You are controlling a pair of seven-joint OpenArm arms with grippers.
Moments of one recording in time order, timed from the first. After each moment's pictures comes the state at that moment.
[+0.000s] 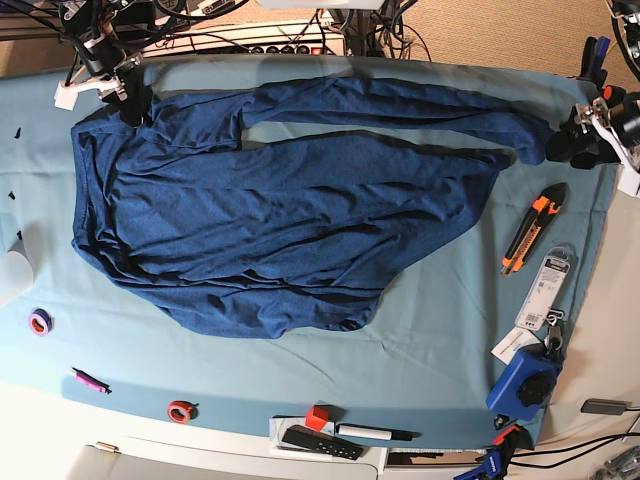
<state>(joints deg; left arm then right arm) 18.4 -29.4 -34.9 85.4 -68.9 -41.9 69.8 -15.4 -1.4 66.4 85.8 62.4 33.8 -70.3</state>
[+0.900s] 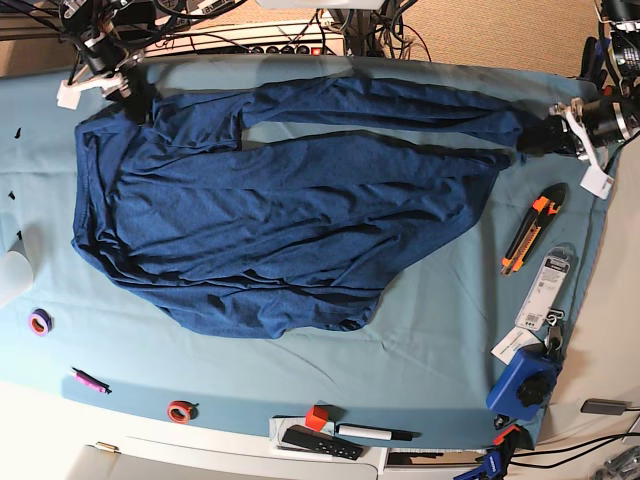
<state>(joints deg) 16.5 -29.4 -25.2 83.7 -83.4 -43.3 80.1 -15.7 -1.4 66.4 85.6 65.9 37.7 -75.3</state>
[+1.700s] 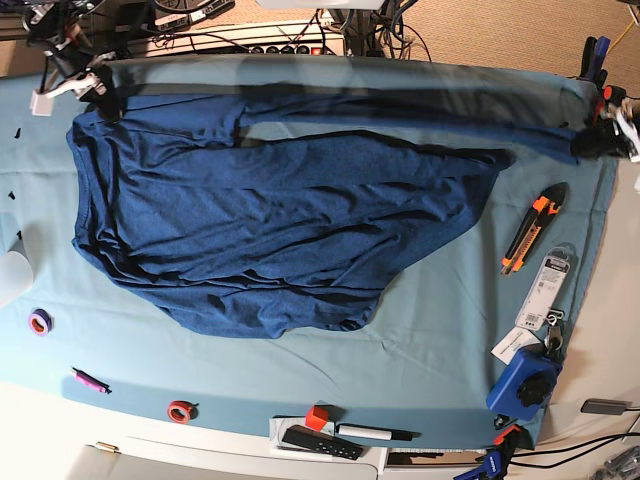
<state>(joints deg) 20.0 -35.0 -36.9 83.8 -83.0 -43.3 81.8 -16.2 7.7 67.2 85.4 65.6 38.7 -78.2</state>
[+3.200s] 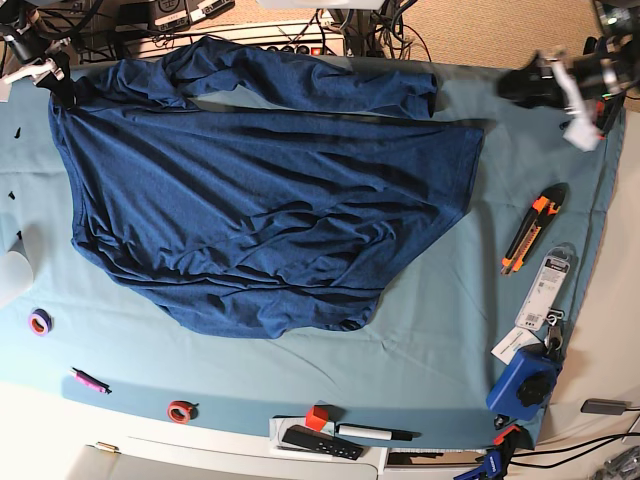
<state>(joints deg) 25.0 -25.0 -24.0 87.6 -81.7 -43.3 79.7 -21.7 14.9 72.1 85.4 69.6 38.7 -78.2</state>
